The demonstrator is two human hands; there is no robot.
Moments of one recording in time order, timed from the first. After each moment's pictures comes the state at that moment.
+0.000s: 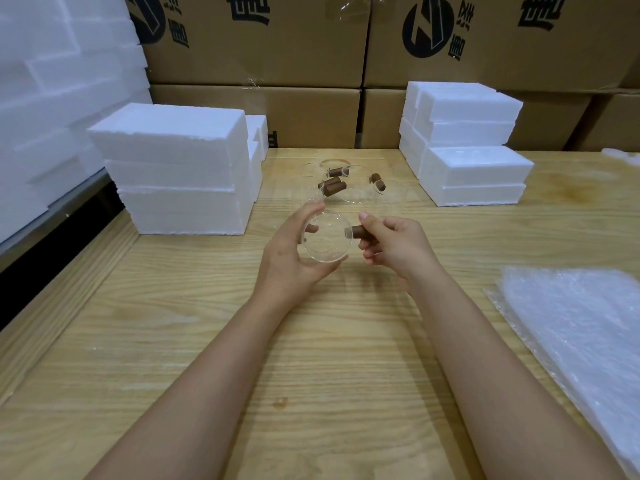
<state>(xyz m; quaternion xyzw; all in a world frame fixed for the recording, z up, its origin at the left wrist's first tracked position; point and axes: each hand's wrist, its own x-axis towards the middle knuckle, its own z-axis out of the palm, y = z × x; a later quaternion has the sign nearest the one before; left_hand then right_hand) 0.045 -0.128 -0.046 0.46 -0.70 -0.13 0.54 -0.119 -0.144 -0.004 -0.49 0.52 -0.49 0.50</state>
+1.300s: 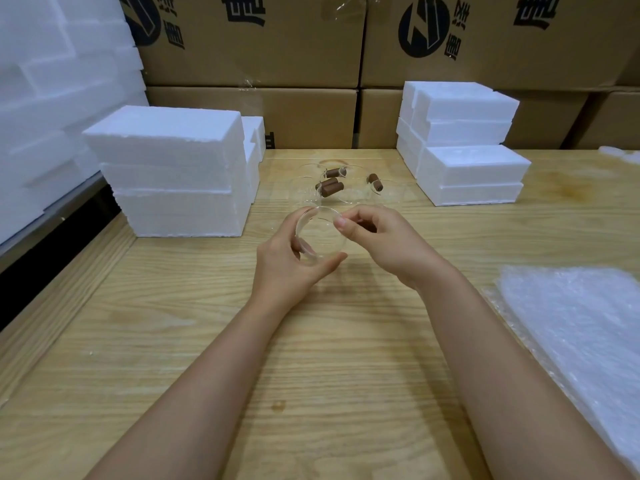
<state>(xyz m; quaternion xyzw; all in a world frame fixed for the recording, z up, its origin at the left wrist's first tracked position) 0.042 -0.126 -0.043 0.53 -0.63 -0.18 0.55 -0.119 -0.140 0.012 -0.70 0.43 -0.38 0.41</state>
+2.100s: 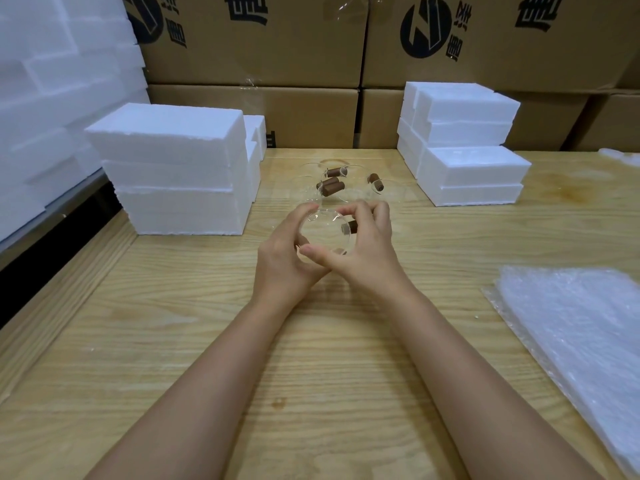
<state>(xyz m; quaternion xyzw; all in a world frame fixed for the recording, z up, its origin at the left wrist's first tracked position) 0.039 -0.123 -0.041 0.49 -0.67 -0.05 0.56 -0.091 -0.129 -0.016 -0.70 0.48 -0.45 0.27</state>
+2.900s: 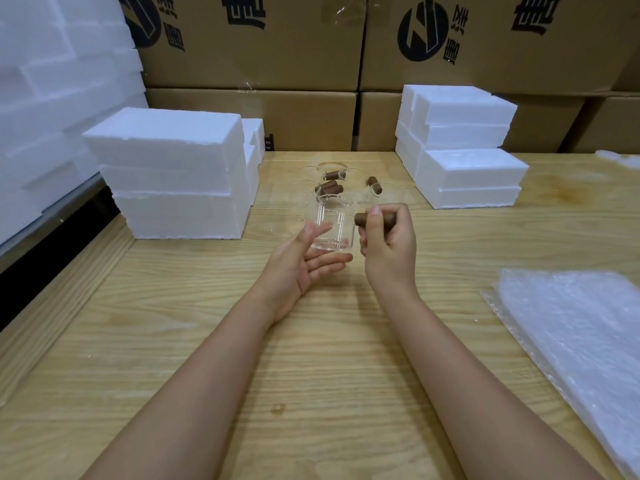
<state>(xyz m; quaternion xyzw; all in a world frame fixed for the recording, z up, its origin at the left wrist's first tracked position) 0.037 -0.126 -0.032 0.36 -0.44 -0.63 0.54 -0.094 -0.135 -0.019 -0.52 0.42 -0.68 0.31</state>
